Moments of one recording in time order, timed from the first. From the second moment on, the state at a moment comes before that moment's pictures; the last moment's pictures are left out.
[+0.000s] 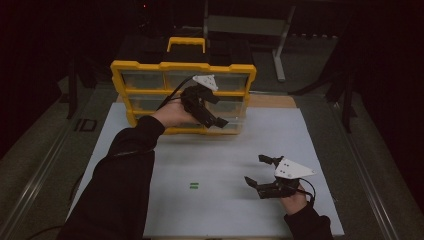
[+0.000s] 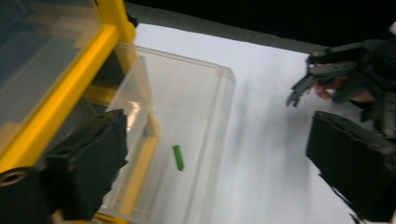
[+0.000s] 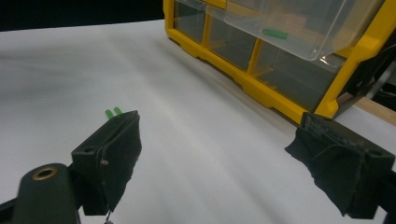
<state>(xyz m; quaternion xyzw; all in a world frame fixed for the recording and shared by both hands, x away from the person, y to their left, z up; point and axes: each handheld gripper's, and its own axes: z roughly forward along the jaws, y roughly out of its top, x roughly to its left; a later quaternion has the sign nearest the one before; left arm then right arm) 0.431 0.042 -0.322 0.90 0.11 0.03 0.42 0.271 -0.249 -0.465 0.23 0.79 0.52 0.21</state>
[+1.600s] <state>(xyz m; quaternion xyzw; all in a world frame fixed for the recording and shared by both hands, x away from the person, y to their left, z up) 0.340 0.095 -0.404 0.89 0.09 0.00 0.44 0.271 -0.243 -0.466 0.22 0.80 0.52 0.21</state>
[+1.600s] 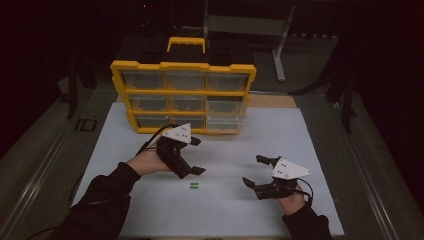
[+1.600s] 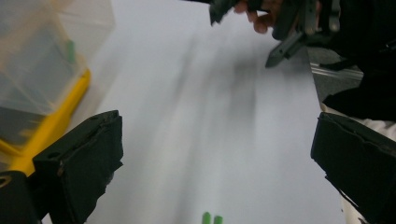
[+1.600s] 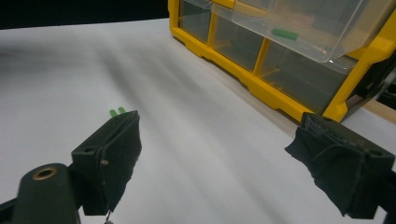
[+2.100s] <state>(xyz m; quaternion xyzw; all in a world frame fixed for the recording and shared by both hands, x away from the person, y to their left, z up) 0.331 0.106 -0.460 0.89 0.11 -0.02 0.44 0.270 -0.242 -0.466 0.22 0.80 0.52 0.21</state>
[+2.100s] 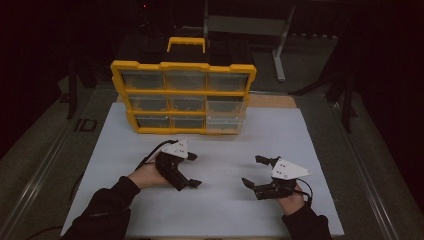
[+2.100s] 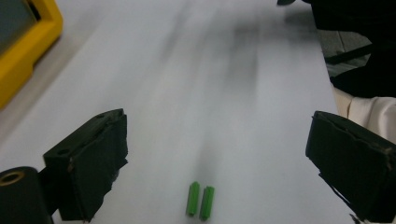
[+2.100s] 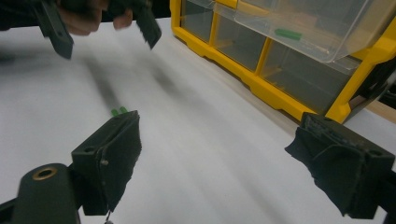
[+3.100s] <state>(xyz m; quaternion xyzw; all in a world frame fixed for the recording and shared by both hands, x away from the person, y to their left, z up) 0.342 0.108 -0.521 0.91 0.11 -0.05 0.39 0.270 -0.241 -0.466 0.22 0.80 0.52 0.21</state>
